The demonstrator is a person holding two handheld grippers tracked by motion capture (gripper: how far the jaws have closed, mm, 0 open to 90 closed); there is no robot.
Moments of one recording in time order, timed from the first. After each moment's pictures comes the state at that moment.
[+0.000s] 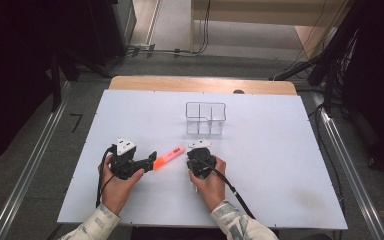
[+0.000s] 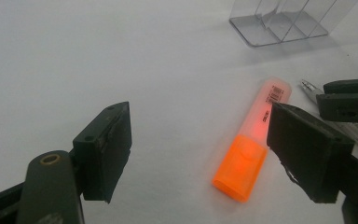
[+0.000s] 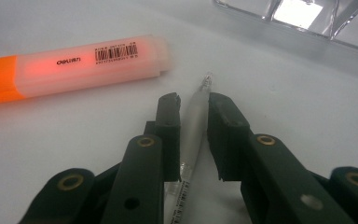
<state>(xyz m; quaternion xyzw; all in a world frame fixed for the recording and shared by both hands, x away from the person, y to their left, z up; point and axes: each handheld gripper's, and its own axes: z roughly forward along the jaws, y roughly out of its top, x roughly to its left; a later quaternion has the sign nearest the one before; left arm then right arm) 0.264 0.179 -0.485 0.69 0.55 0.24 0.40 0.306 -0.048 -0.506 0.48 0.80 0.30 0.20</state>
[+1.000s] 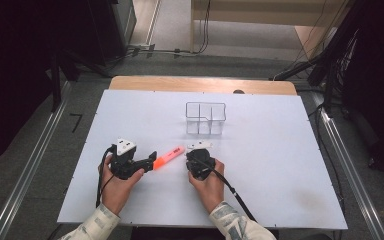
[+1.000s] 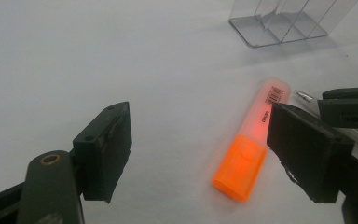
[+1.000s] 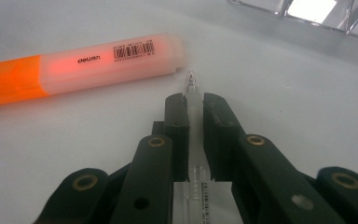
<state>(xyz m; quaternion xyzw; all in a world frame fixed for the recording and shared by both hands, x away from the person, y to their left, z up) 0.263 0.179 -0.485 0.69 0.55 0.24 0.40 0.301 -0.046 -0.504 0.48 0.80 0.31 0.18</state>
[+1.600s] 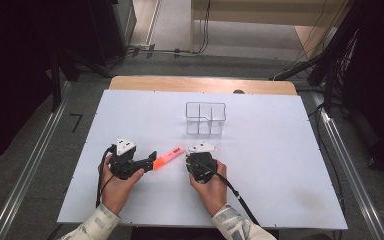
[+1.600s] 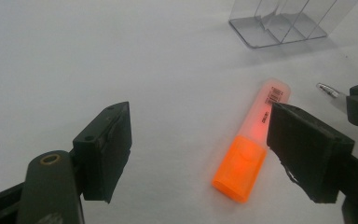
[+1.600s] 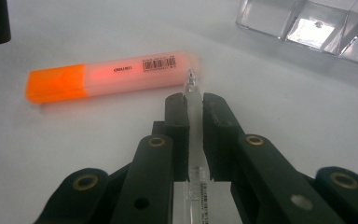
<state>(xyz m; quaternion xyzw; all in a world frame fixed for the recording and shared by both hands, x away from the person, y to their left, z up) 0.263 0.179 -0.484 0.69 0.55 0.24 0.40 0.286 -0.053 -0.489 0.45 0.80 0.35 0.18</state>
